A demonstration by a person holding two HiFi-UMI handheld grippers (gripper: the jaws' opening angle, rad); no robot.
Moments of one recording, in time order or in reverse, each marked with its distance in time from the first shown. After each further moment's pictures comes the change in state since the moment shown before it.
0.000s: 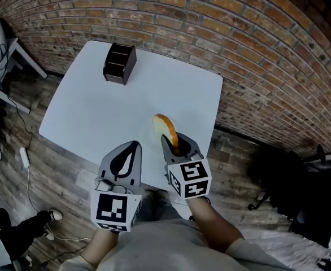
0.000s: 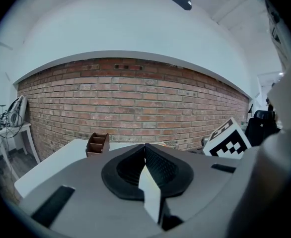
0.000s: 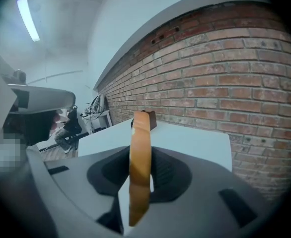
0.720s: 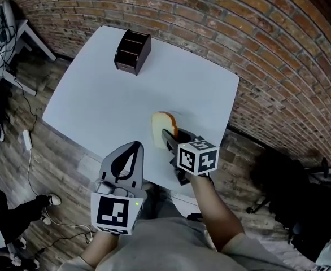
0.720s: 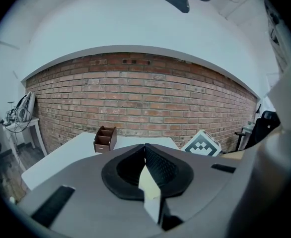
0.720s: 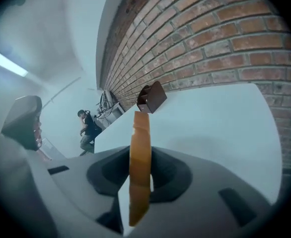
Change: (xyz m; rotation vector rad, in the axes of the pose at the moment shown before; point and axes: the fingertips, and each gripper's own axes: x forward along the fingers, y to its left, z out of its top) left arm -0.001 0.016 -0.017 -0.052 0.059 0.070; right arm 0.069 0.003 -0.054 0.265 0.211 0.260
